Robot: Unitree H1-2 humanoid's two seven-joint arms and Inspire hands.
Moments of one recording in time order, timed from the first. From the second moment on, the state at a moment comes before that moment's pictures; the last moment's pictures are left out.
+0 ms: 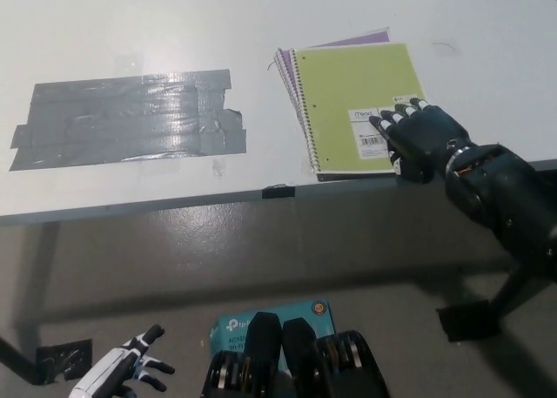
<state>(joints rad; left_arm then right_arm) 0.02 0.39 -0.12 0.04 0.05 0.30 -0.29 -0.97 -0.43 0.89 0.74 -0.85 0.05 0.19</state>
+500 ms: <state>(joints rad) 0.02 0.39 -0.13 0.03 0.05 0.30 -0.29 -0.99 -0.44 0.93 0.76 -0.98 0.00 0.16</state>
